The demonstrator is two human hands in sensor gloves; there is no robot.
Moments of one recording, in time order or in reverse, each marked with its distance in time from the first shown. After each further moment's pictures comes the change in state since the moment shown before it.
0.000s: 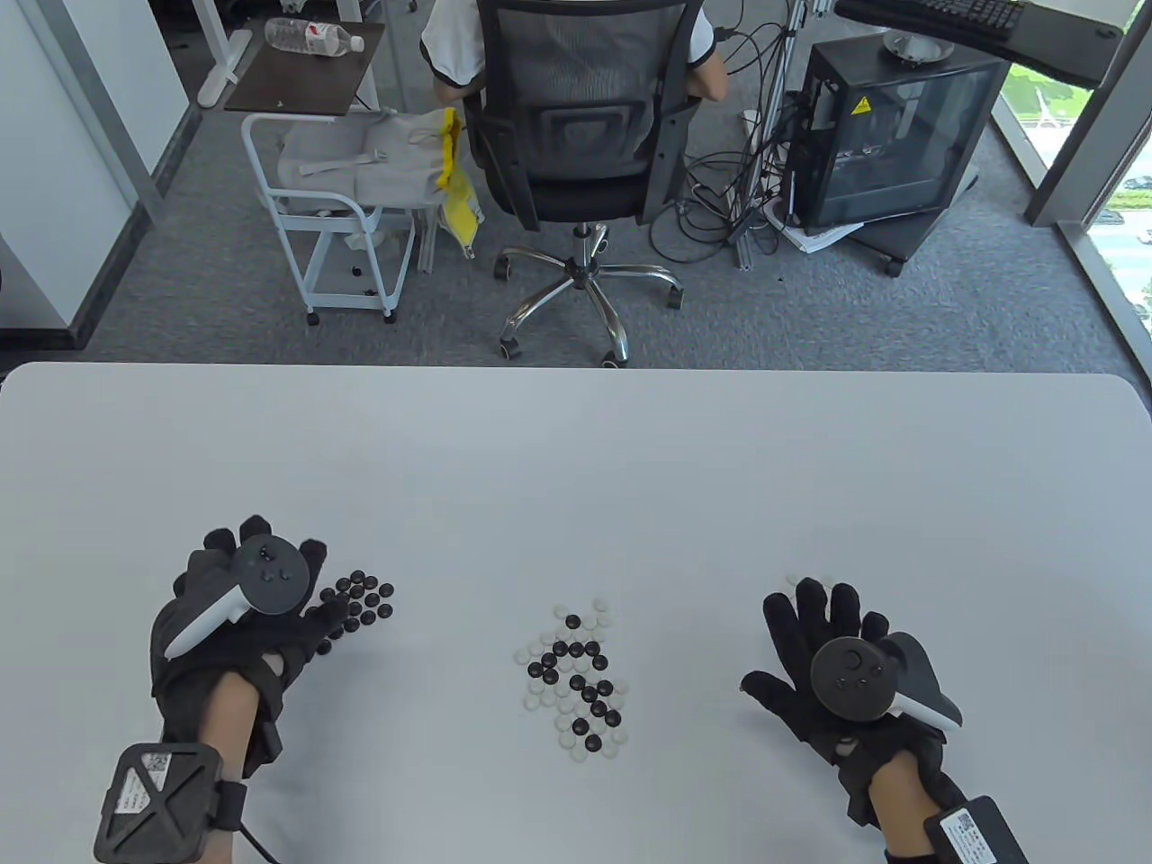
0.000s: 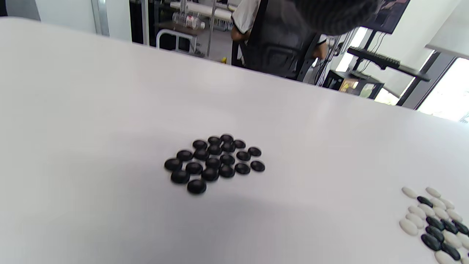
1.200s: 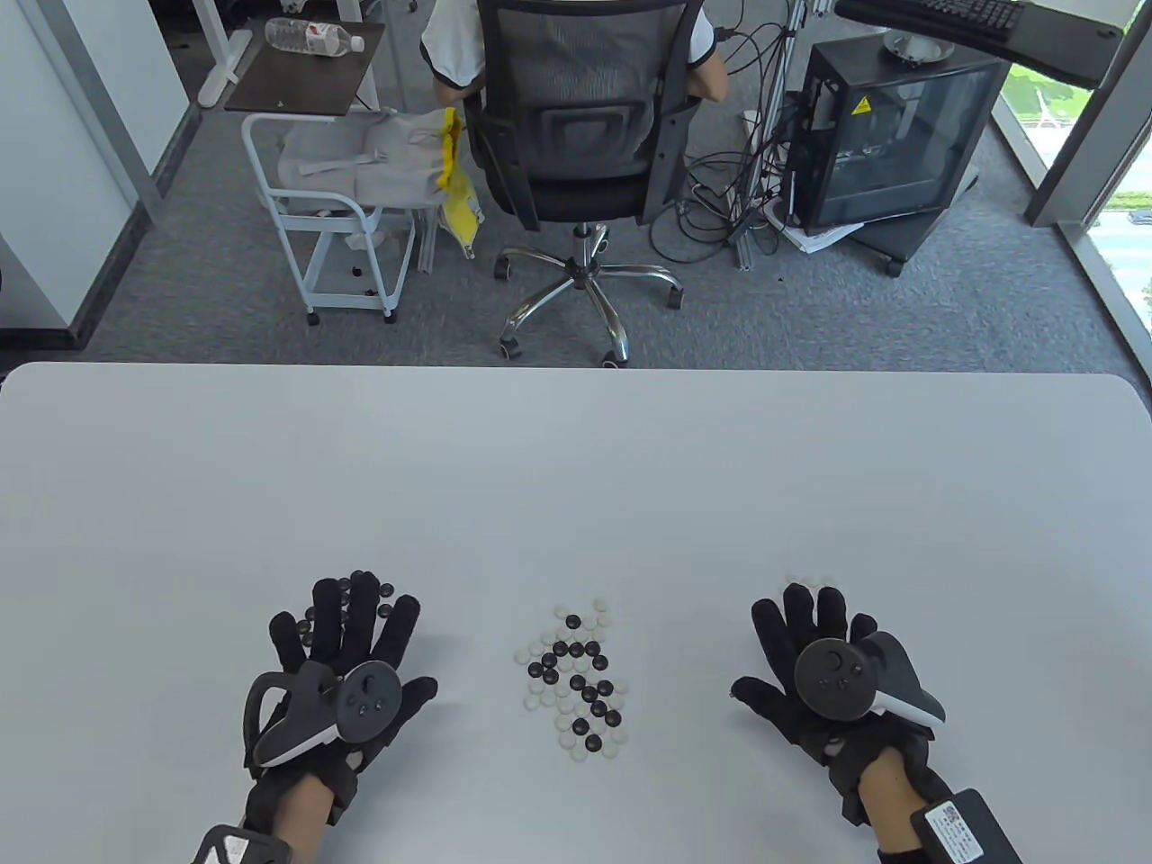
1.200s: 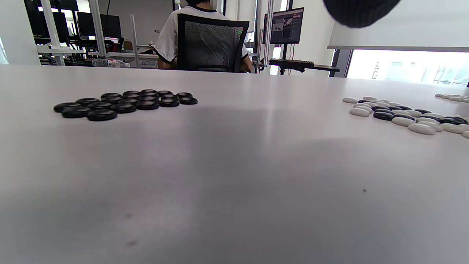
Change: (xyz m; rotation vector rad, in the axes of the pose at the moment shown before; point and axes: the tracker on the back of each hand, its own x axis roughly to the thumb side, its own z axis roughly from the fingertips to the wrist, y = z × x) left_hand 0.046 -0.118 0.011 0.120 -0.257 -0.206; right_hand 0.004 0.010 -0.008 0.046 -0.001 0.035
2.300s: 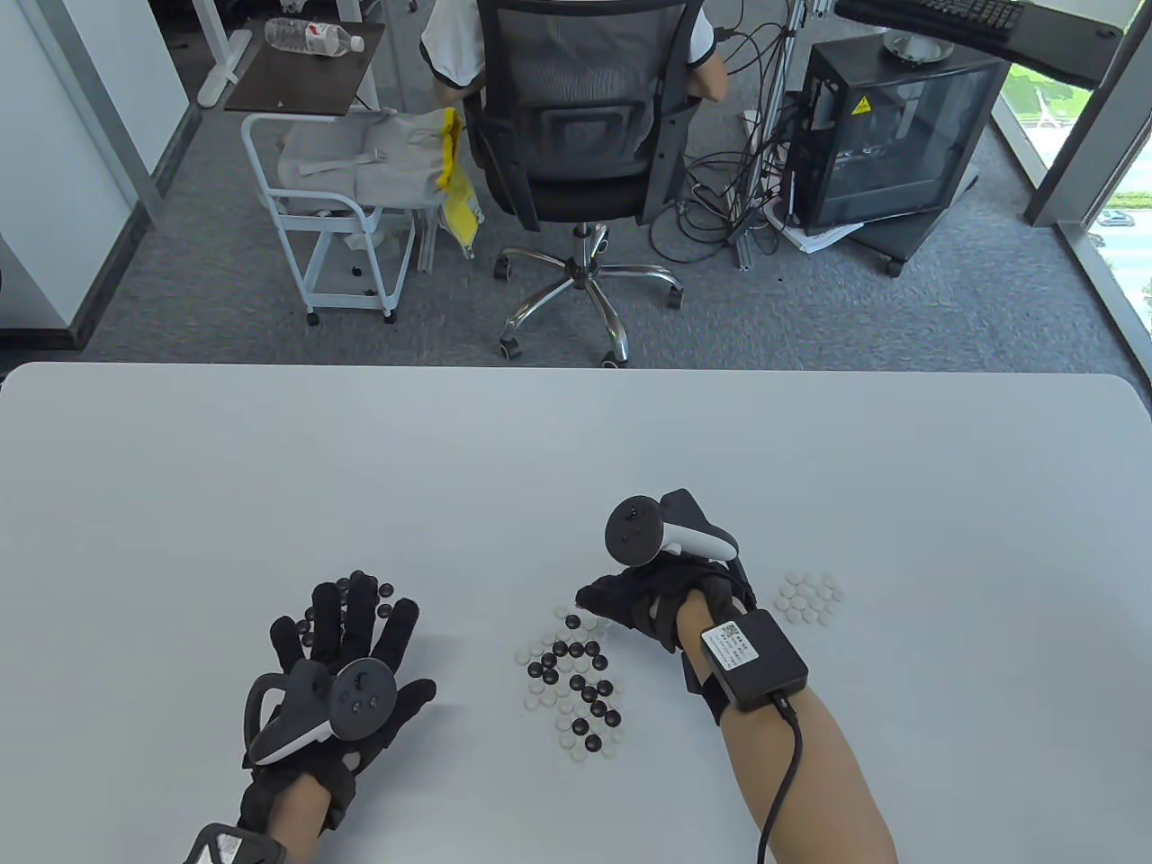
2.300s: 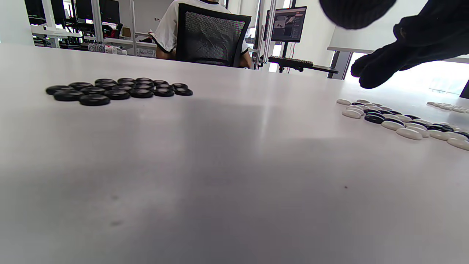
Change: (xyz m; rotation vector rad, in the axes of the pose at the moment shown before) left_hand -0.004 -0.001 0.001 -0.015 -0.009 0.066; right_hand 0.089 -0.012 -0.186 0.397 0.043 -0.057
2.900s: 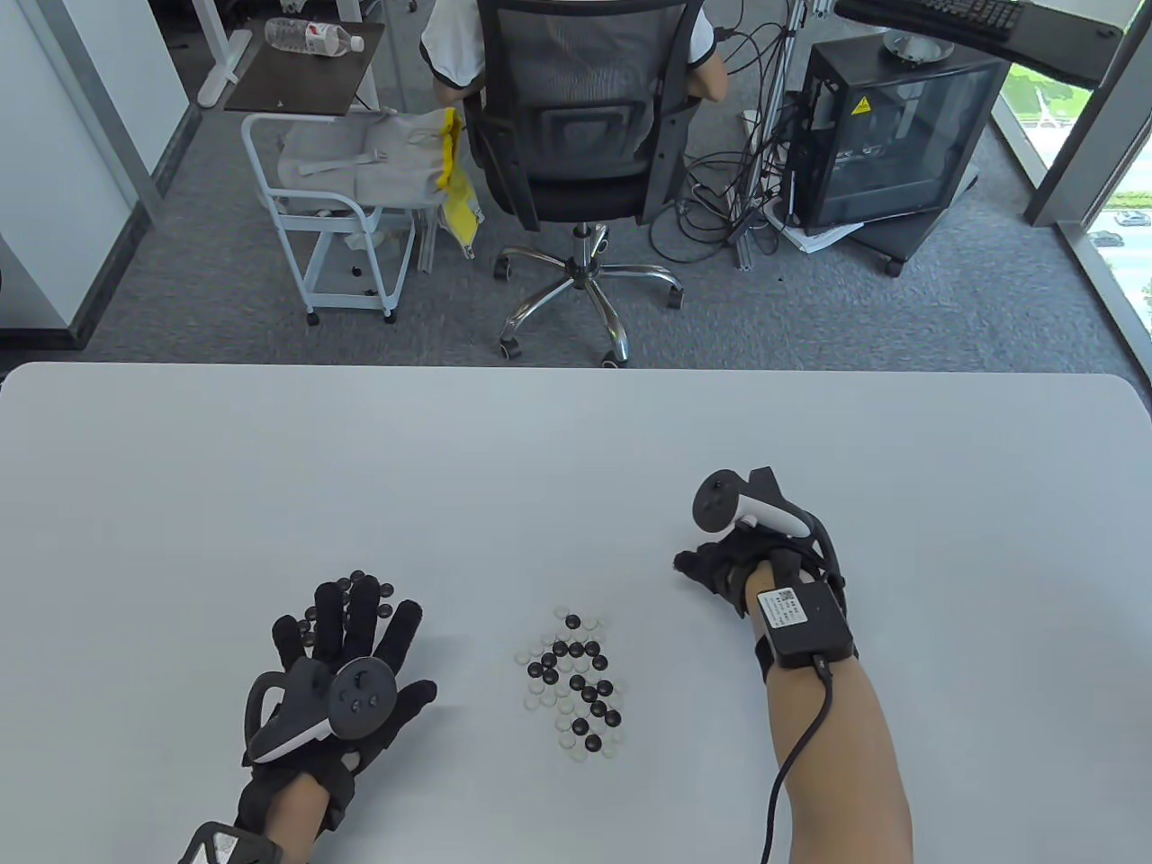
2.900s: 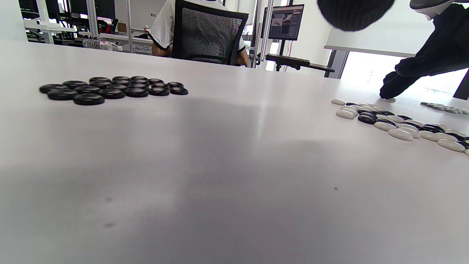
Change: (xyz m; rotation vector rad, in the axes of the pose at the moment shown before) left_hand 0.000 0.001 0.000 -0.011 -0.014 0.008; right_hand -0.121 -0.024 0.032 -0.035 0.414 0.004
